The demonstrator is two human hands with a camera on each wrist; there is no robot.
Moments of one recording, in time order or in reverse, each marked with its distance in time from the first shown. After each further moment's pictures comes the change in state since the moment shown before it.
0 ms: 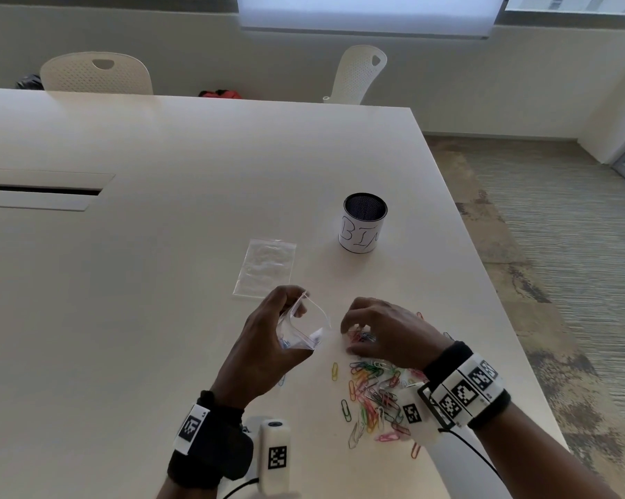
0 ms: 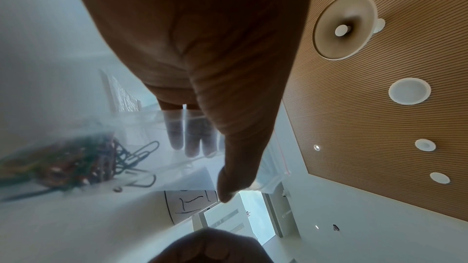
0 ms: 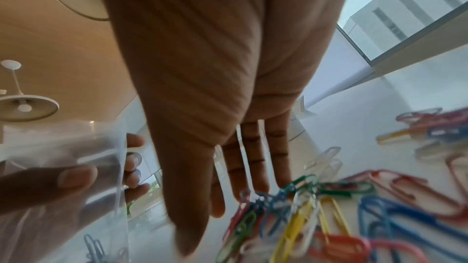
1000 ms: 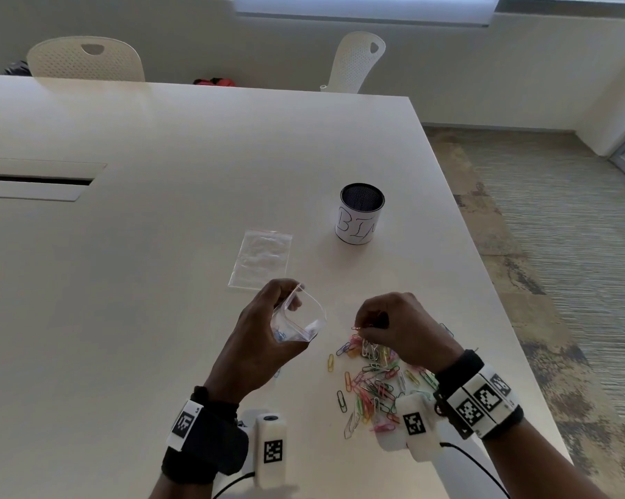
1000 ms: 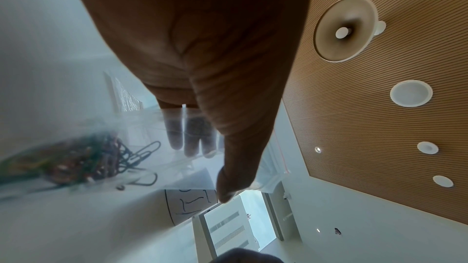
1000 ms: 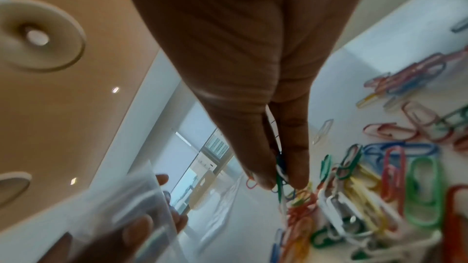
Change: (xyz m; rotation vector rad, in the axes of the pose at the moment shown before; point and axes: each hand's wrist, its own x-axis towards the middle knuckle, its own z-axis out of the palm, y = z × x) left_hand -0.003 0.000 0.001 -0.013 -0.001 -0.003; right_hand -0.023 0.002 0.005 0.340 0.220 0.186
